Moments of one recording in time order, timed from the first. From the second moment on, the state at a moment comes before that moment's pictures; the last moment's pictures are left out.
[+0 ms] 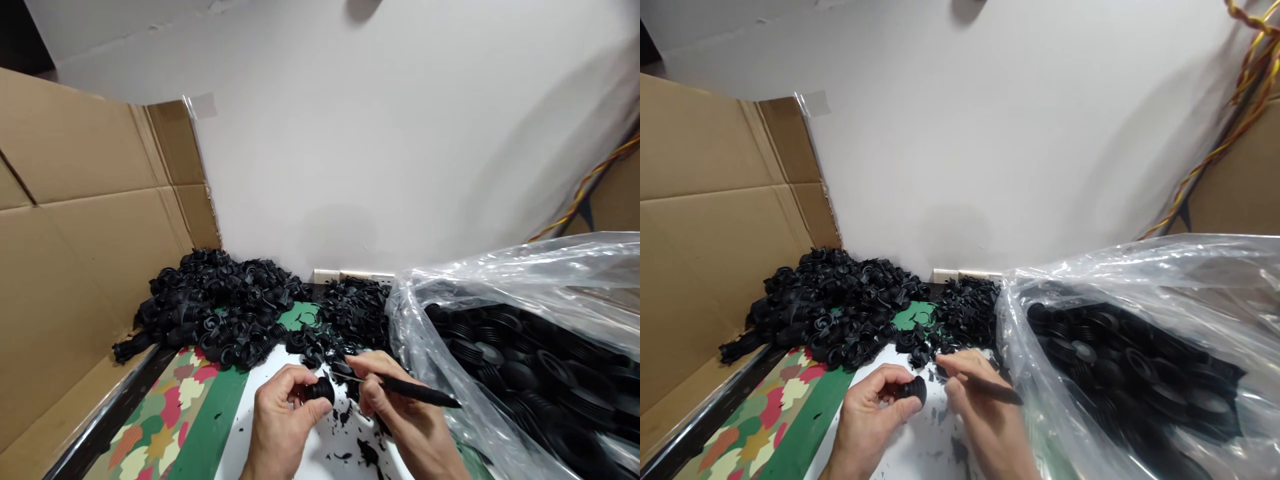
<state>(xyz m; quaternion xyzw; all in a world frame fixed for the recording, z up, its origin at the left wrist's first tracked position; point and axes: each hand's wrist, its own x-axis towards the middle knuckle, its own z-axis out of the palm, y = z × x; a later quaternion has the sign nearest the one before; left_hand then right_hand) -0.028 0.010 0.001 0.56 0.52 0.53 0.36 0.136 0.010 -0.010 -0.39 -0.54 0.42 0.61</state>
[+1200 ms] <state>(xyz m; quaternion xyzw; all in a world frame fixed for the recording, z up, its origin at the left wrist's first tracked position) -0.026 0.009 -0.004 0.60 0.59 0.46 0.30 0.121 0.003 -0.012 -0.30 -0.71 0.22 0.60</state>
